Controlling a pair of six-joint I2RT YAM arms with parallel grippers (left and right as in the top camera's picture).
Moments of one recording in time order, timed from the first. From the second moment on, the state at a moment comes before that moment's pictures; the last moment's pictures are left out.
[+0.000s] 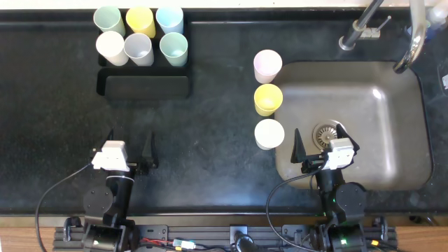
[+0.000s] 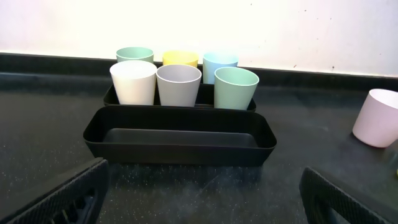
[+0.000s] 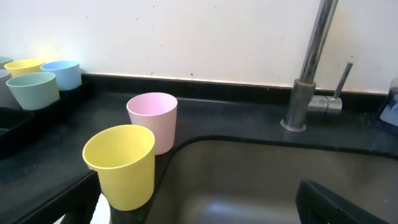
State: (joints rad) left arm -0.12 0.02 0.01 -0.08 -0.03 -0.10; right arm 0.13 0.07 0.02 -0.02 -0.01 0.02
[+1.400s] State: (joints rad) left arm -0.57 1.65 1.92 -1.09 -0.10 -0.38; right arm 0.13 0.07 0.02 -0.02 -0.01 0.02
